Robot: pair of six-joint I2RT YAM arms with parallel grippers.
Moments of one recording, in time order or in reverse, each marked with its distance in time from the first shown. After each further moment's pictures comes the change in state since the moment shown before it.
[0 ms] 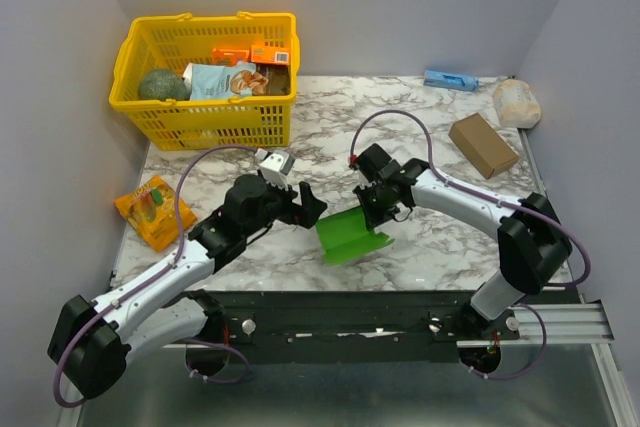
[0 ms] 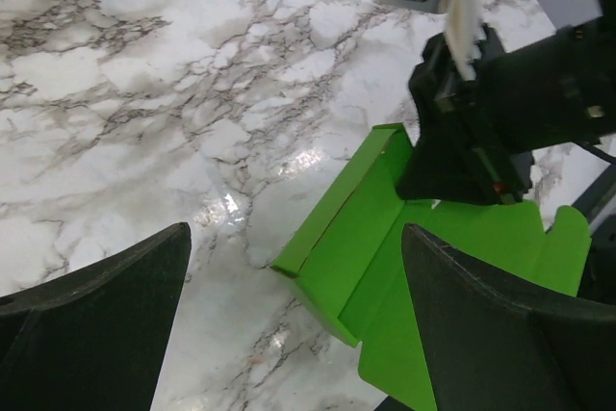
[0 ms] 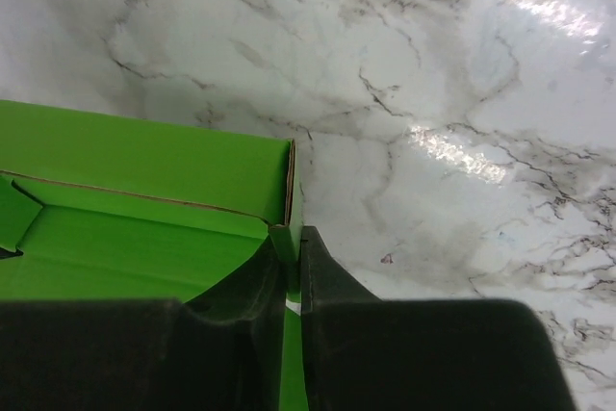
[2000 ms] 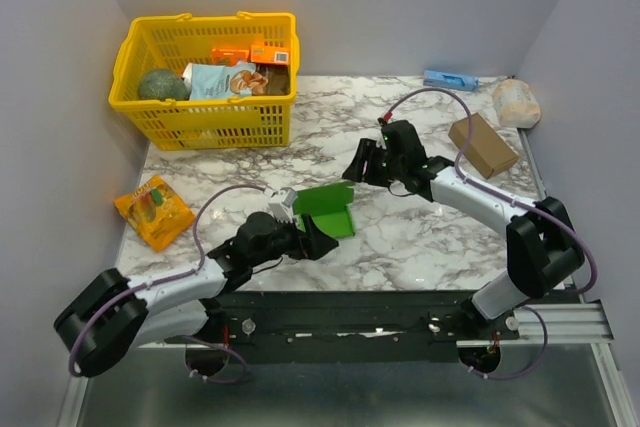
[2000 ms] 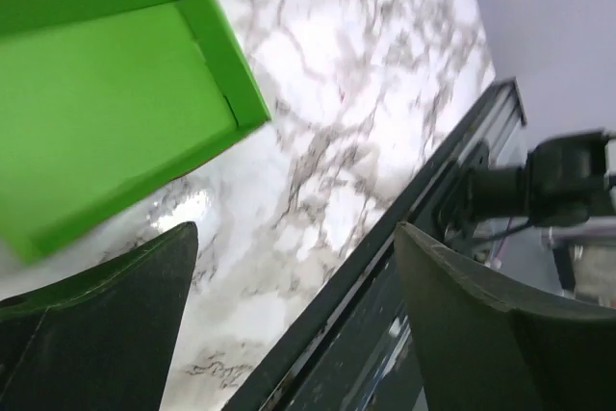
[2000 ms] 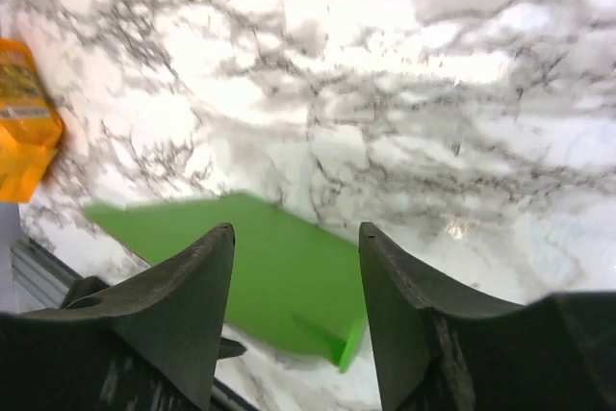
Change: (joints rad) left arm -0.120 0.204 -0.366 0.530 0.166 -0.424; right arm -0.156 -0.005 -0.072 0.528 -0.119 0.343
